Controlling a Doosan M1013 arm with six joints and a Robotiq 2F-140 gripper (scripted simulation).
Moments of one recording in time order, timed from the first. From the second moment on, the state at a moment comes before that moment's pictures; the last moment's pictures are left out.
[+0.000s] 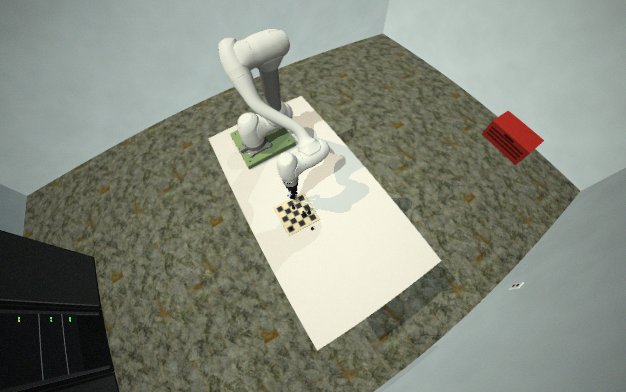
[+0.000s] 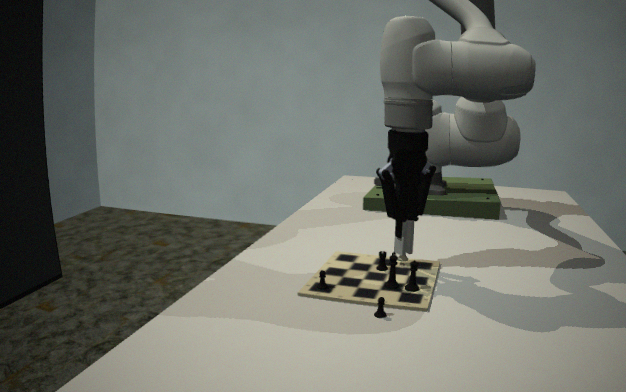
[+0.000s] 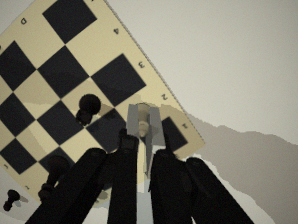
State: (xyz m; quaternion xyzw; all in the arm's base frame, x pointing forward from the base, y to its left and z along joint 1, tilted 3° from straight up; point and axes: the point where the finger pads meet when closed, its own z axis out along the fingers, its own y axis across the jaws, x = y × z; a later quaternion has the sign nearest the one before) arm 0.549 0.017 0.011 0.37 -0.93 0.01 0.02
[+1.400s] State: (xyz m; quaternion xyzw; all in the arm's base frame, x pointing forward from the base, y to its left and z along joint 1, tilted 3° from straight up) arm 0.641 -0.025 0.105 0.57 -0.82 0.02 0.02
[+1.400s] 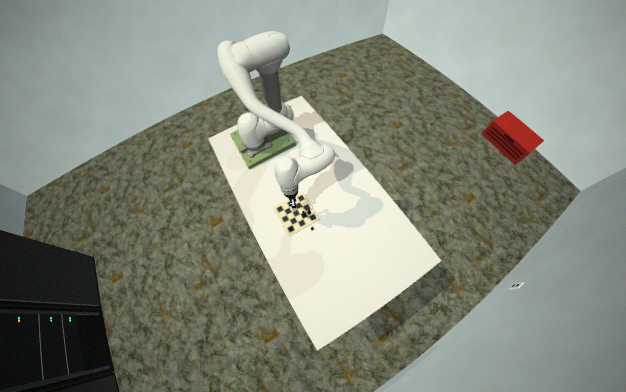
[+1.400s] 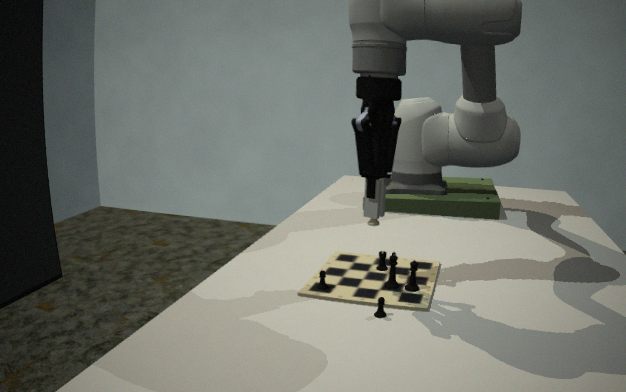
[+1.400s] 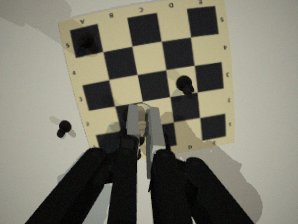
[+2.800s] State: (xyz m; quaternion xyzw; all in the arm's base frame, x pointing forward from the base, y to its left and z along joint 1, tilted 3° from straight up) arm 0.698 -0.064 0.034 0.69 -0.73 0.01 0.02
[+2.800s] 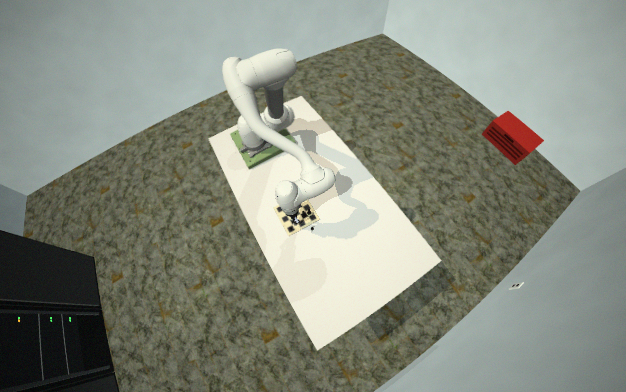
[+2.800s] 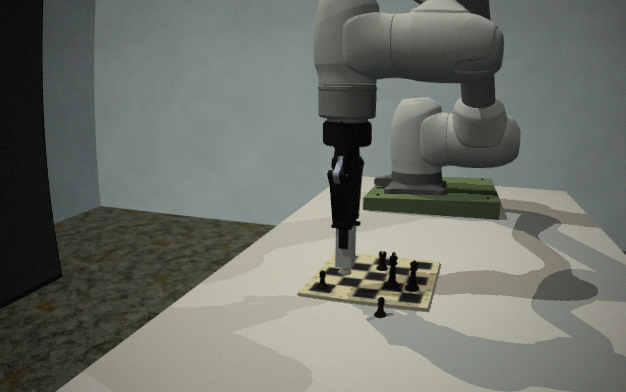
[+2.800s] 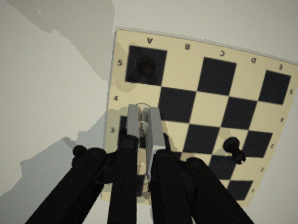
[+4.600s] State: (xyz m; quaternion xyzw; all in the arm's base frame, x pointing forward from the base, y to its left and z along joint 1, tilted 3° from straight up) arm 0.697 -0.065 0.006 0.69 -0.73 0.01 0.02
